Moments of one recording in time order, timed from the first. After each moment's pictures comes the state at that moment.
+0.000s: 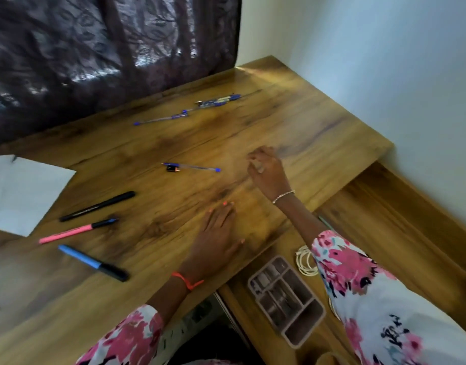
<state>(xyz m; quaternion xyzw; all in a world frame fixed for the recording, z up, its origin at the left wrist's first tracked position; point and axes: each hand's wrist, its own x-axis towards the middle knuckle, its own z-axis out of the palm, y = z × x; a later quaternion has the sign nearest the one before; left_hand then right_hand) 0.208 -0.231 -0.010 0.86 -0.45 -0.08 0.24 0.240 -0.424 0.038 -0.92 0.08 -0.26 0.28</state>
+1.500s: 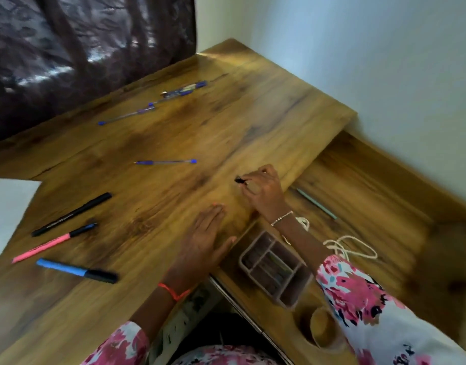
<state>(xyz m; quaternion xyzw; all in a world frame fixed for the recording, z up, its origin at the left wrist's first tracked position) 0.185 -0.211 0.000 0.81 -0.49 -0.05 0.30 0.154 -0.407 0.007 -0.92 0.14 -0.30 0.20</state>
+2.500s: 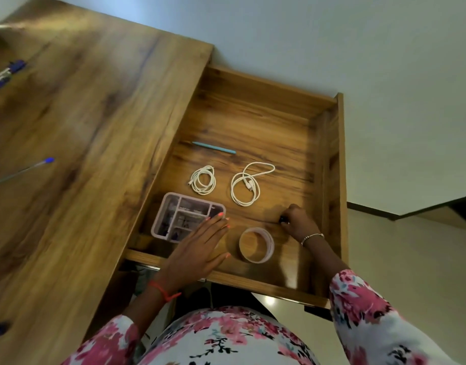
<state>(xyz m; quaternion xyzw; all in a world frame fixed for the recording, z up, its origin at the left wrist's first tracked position) 0.061 -0.257 -0.040 0.58 -0.79 -0.10 0.18 -0.177 -0.417 -0.060 -0.79 0.56 0.11 0.22</state>
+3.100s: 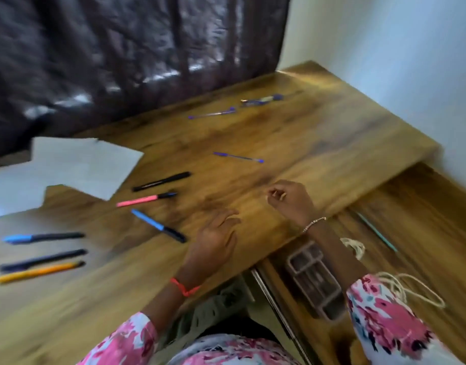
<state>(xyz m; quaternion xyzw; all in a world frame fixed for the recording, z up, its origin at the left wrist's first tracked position) 0.180 -0.124 0.022 0.85 -0.40 0.04 0.35 0.169 -0.335 0.057 -0.92 0.13 -0.04 0.37</state>
